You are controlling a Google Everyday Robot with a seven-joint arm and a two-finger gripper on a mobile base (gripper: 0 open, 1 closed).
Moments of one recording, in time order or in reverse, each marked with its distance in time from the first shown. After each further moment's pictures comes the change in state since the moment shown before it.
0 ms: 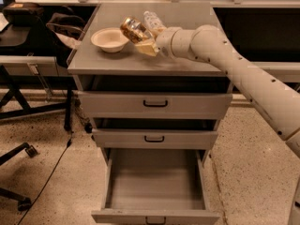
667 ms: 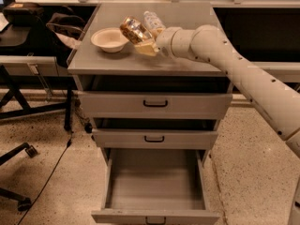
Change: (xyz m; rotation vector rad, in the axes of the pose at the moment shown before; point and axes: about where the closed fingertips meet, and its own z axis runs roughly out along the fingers) arm 0.000 0.000 0.000 0.000 0.000 0.000
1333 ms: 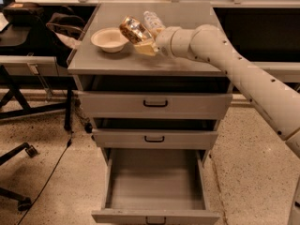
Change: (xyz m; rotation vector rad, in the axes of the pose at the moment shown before) arm -0.001 0.000 0.000 0.000 -0.003 -0.002
